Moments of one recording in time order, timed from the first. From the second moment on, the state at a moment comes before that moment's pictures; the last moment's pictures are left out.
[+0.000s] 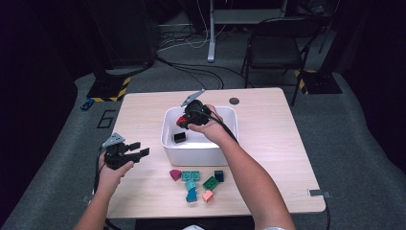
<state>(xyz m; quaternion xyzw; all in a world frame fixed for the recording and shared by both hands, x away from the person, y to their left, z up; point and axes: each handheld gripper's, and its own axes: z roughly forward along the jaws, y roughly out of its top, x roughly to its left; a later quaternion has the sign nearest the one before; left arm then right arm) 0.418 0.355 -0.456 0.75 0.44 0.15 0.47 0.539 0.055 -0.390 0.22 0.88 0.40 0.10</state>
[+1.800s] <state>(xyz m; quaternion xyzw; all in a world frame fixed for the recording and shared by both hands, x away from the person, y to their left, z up) 0.418 0.355 -0.458 0.75 0.44 0.16 0.46 0.413 -0.031 -0.333 0.16 0.87 0.45 0.11</state>
